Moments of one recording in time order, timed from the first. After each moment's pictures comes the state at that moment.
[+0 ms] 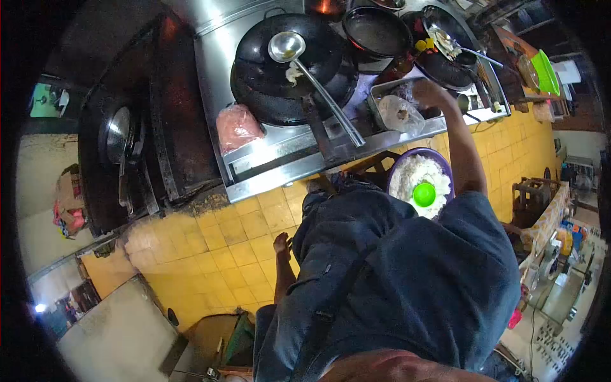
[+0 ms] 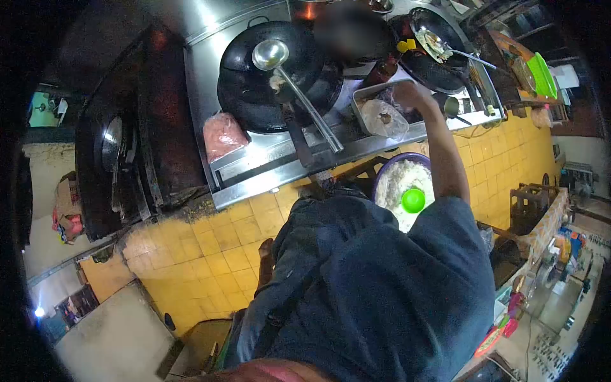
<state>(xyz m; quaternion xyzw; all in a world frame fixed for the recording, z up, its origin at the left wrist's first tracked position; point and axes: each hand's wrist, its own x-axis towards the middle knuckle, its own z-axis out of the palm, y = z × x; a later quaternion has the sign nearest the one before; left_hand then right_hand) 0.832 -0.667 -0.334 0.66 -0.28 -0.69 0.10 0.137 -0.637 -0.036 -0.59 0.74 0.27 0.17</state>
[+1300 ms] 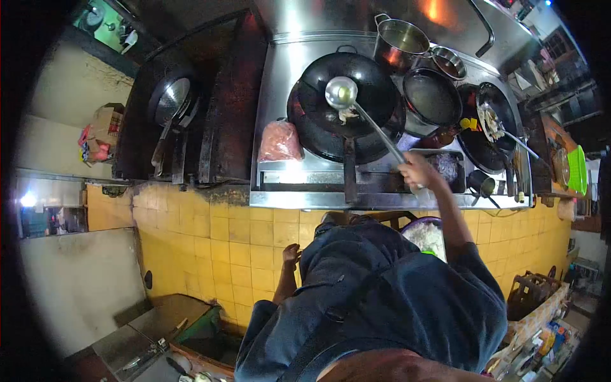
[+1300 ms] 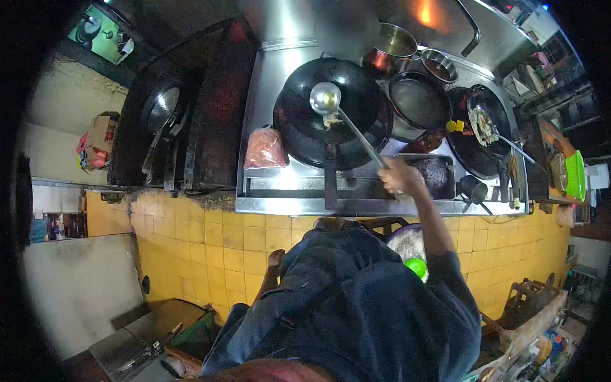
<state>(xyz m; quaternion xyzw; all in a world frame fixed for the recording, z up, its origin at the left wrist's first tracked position) 0.777 -0.666 -0.326 0.61 -0.49 -0.61 0.08 0.255 -0.694 -0.009 -0.30 0.70 -0.28 0.58</state>
